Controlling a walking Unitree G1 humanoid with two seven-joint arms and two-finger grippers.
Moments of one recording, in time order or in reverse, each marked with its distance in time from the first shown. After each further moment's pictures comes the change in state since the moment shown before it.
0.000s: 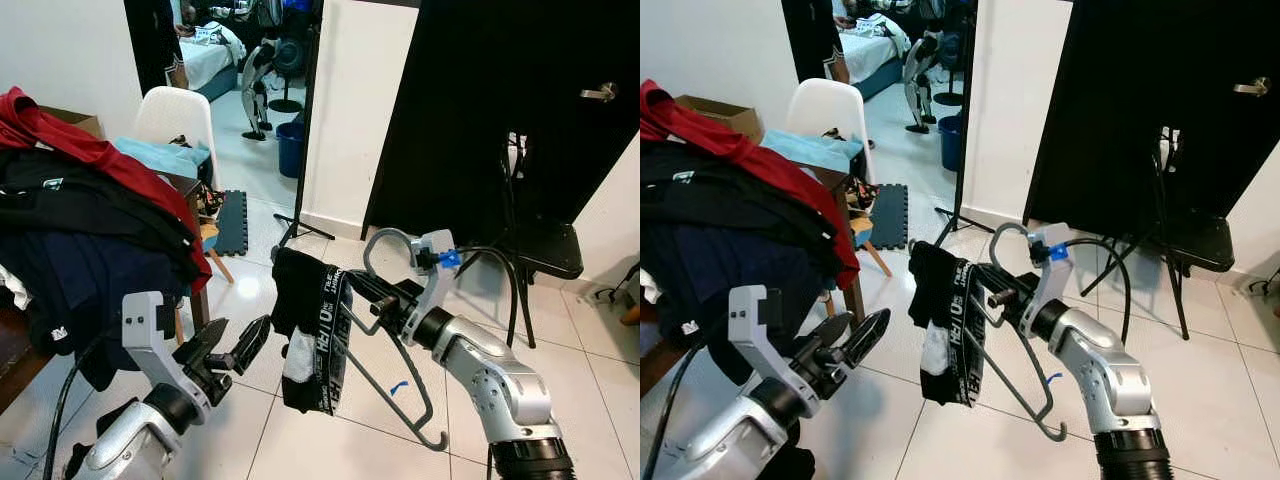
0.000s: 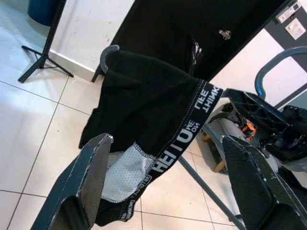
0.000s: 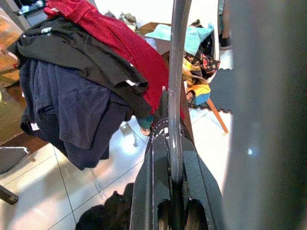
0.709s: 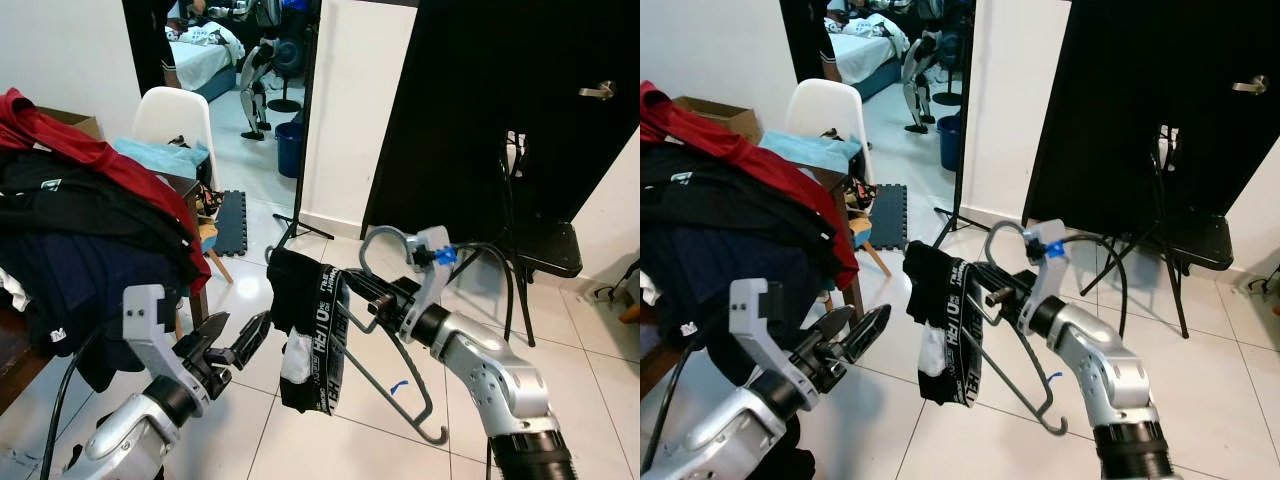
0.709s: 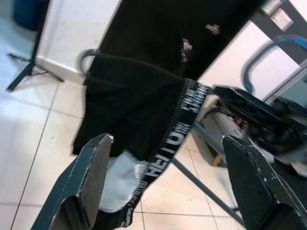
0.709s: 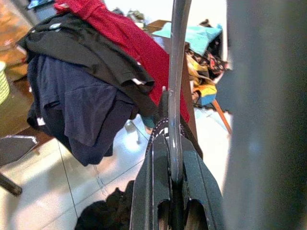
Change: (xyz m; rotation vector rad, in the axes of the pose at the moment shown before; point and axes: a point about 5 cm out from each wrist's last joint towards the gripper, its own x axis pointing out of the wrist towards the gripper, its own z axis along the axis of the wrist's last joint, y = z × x) left arm 0.009 -0.006 0.006 0.051 0.010 -0.097; right arm 0.008 0.002 0.007 -0.052 0.019 0.067
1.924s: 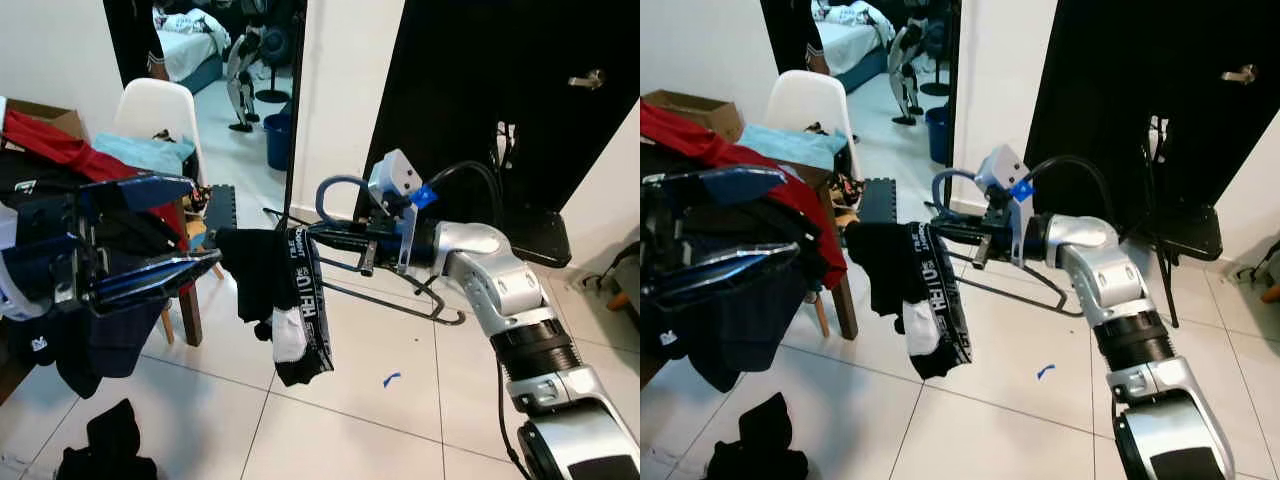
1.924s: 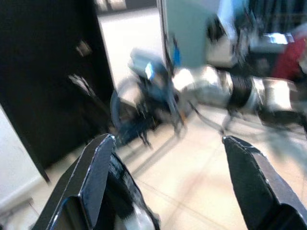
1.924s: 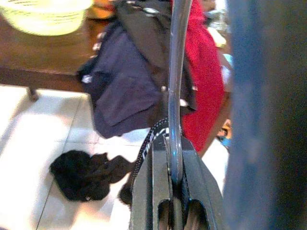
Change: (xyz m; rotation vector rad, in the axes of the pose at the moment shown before) left arm -0.038 -0.028 0.170 0.682 0.066 -0.726; right arm 0.034 0.020 0.083 -0.501 0.078 0.524
